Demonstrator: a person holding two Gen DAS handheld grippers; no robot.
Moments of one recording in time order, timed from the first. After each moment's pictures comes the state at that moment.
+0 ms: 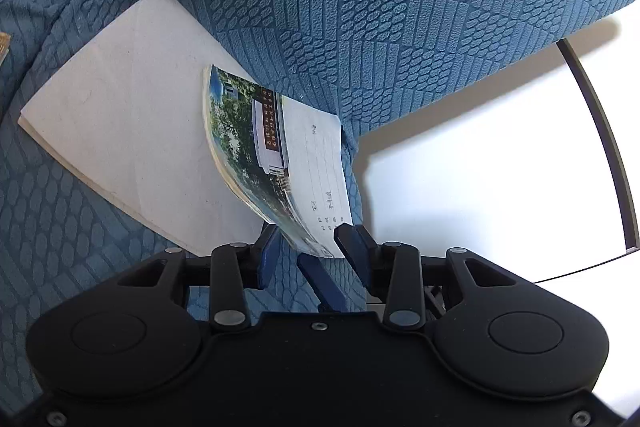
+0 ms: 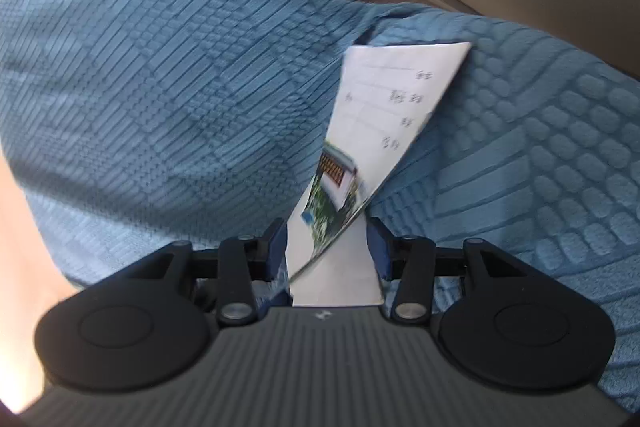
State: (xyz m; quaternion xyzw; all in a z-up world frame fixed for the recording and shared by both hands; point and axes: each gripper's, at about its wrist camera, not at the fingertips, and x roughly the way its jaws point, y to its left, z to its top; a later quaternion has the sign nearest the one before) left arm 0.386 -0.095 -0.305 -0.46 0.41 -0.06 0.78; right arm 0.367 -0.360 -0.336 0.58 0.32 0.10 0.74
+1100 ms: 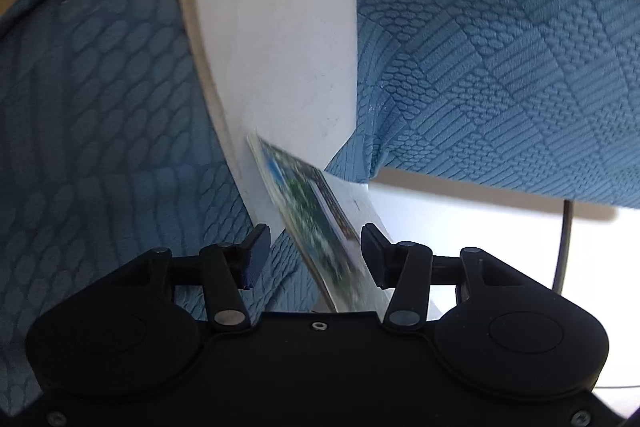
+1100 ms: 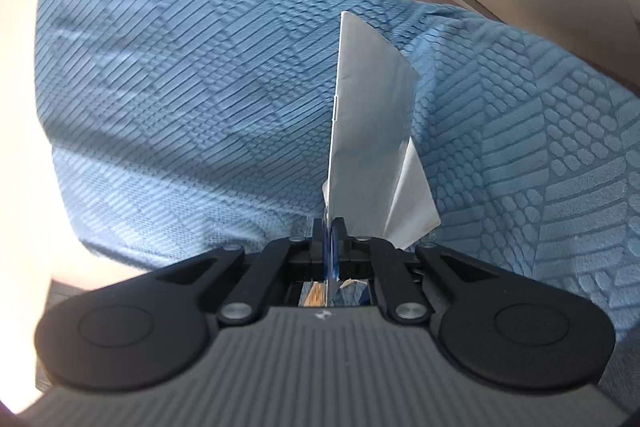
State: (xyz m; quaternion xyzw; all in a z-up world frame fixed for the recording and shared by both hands) left arm 0.350 -0.047 -0.390 -0.70 0.39 -0.02 0.60; right arm 0.323 -0.351 -0.235 0.54 0.35 0.13 0.75
